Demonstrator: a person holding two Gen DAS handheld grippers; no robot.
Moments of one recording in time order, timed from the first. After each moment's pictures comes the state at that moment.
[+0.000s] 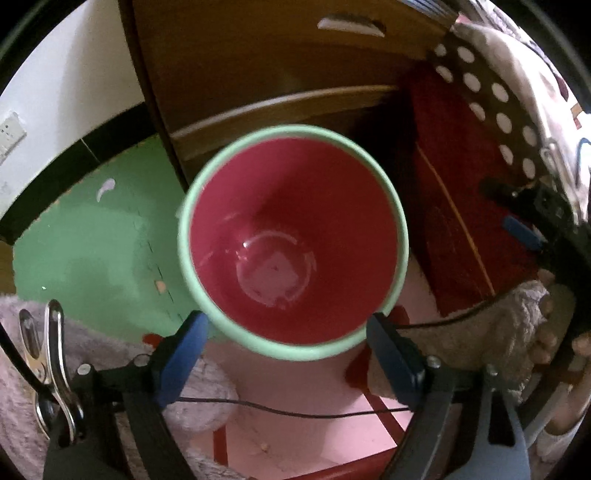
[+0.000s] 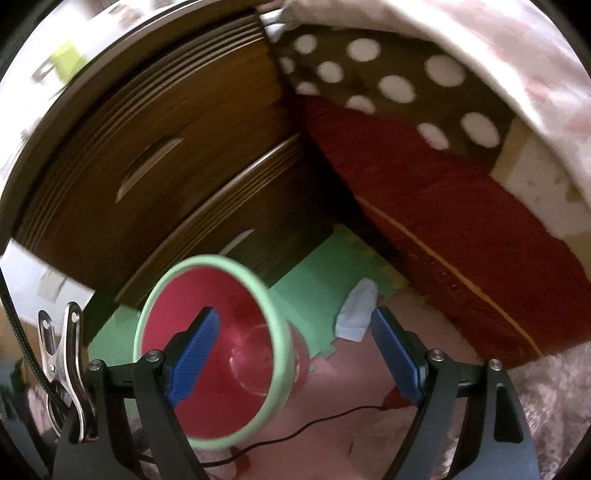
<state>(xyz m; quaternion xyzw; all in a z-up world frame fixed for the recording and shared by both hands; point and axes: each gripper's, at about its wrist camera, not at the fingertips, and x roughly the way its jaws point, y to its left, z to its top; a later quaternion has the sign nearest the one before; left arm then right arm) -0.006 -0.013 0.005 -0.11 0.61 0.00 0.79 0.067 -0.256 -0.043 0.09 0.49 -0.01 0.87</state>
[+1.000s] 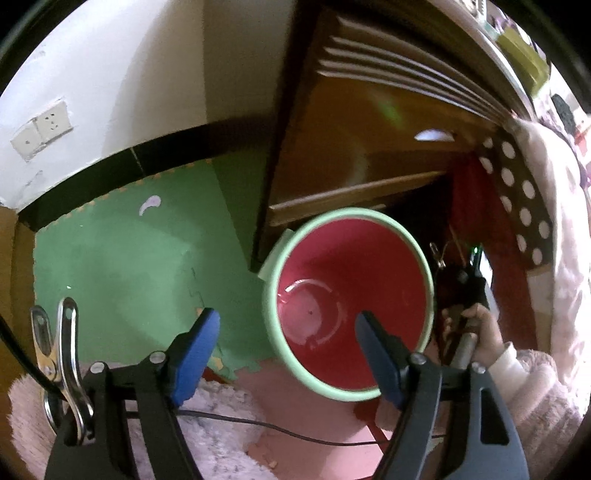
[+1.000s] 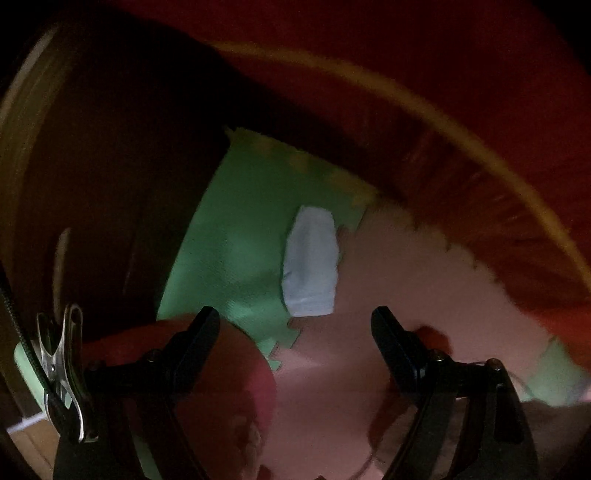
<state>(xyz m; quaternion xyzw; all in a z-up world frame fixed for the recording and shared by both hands) 0.010 0.083 0.058 -0.16 0.57 0.07 0.80 0.175 -0.321 -0.233 0.19 0.66 -0.17 0.70</state>
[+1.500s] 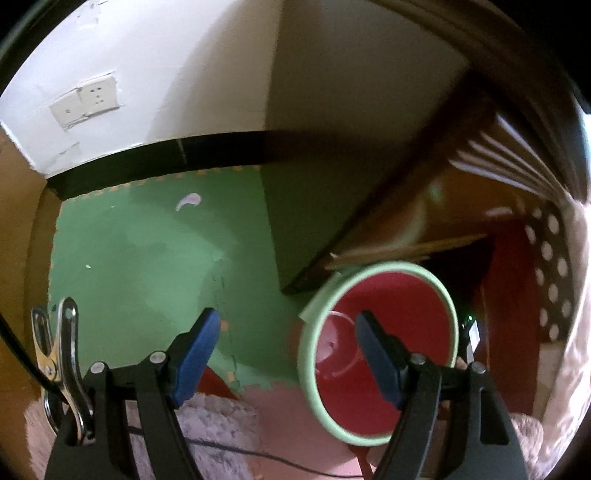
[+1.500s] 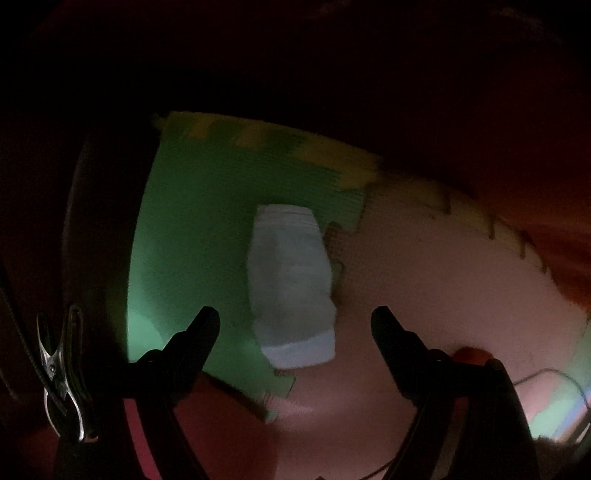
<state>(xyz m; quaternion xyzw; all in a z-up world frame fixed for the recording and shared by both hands) 0.036 0.137 0.054 -0.21 0.56 0.17 0.78 0.191 -0.351 -0.317 0.23 0.67 -0.21 0.67</state>
